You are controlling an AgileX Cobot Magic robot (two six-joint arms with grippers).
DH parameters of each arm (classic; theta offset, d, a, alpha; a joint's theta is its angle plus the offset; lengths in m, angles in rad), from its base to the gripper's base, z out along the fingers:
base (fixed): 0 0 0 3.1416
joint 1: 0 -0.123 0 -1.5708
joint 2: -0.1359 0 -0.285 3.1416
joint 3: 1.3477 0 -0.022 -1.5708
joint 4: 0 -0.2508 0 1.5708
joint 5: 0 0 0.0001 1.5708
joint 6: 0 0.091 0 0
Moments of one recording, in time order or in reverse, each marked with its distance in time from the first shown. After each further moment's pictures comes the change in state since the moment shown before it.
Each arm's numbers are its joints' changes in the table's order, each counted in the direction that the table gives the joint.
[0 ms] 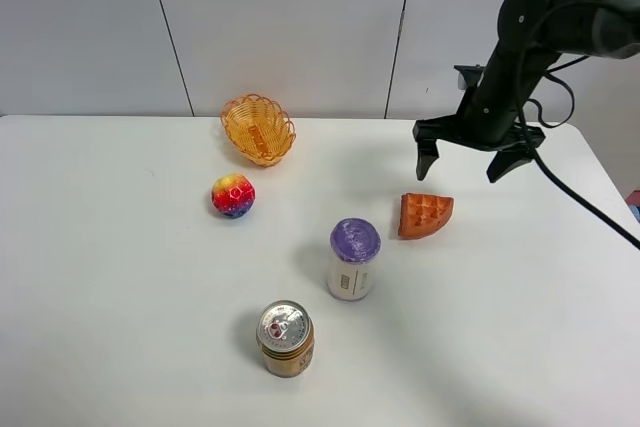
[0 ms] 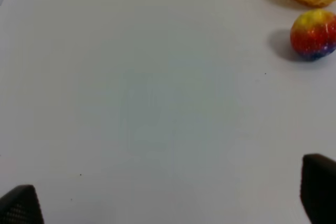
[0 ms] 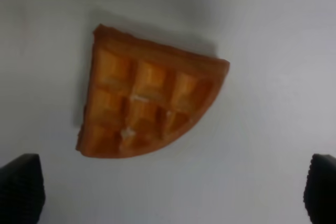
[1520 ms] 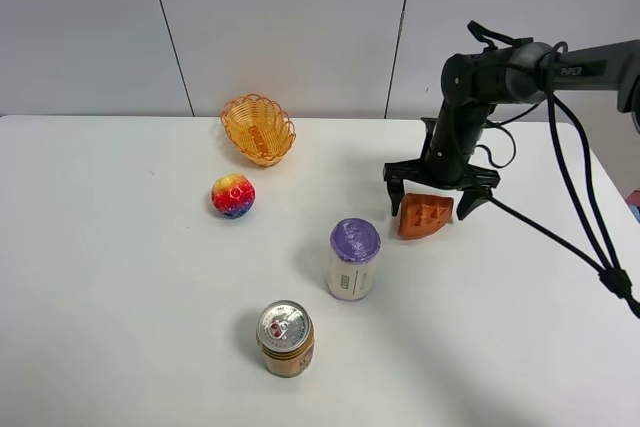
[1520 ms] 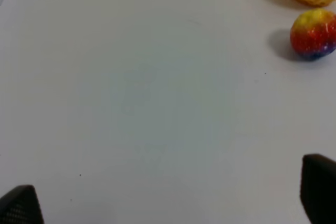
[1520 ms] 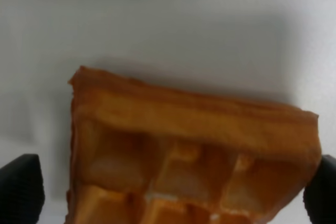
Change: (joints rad) left arm 0.000 0.000 0.000 0.000 0.000 0.000; right arm -0.041 -0.239 -0.035 -0.001 -0.063 0.090
